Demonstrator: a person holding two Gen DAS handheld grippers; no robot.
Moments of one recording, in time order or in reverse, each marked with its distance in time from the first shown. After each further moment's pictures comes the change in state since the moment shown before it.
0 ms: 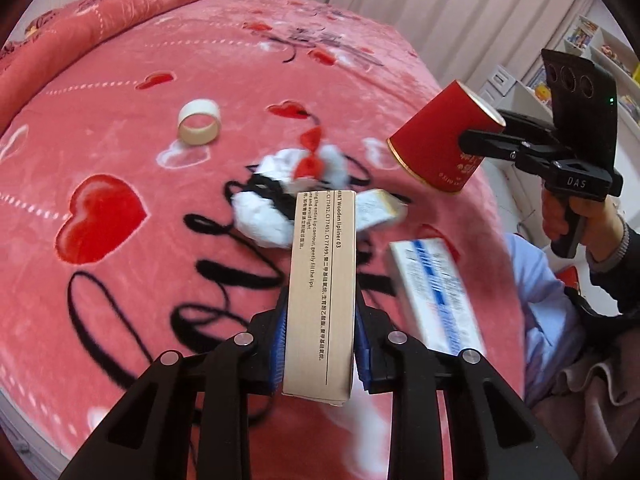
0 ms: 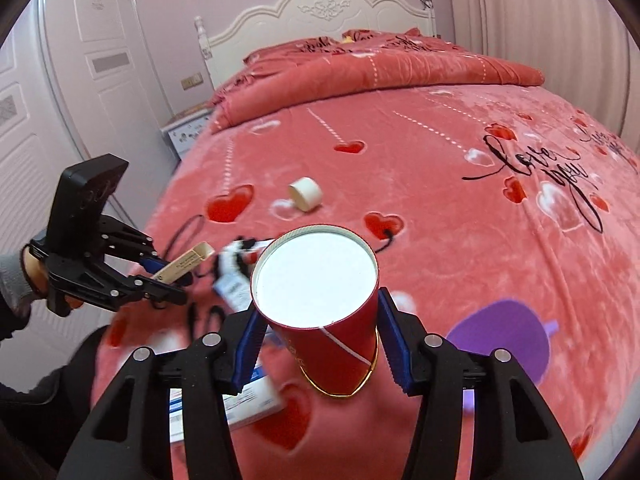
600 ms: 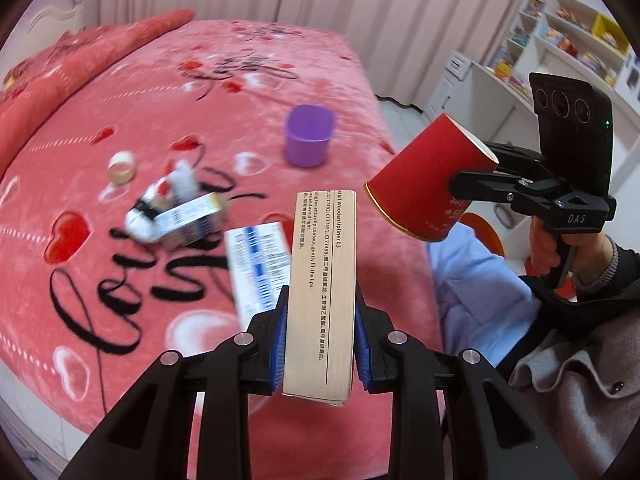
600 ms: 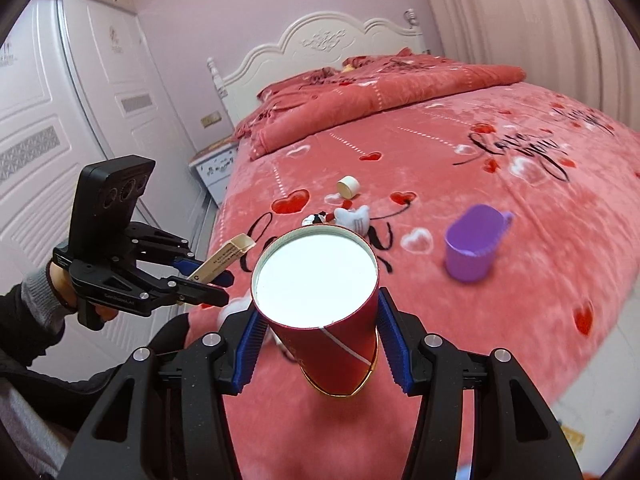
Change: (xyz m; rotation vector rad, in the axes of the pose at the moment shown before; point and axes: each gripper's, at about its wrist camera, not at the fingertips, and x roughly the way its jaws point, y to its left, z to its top) left arm -0.035 -0.140 -0.017 0.133 -0.039 -0.014; right arm -0.146 0.042 -0.093 0.126 -0.120 0.052
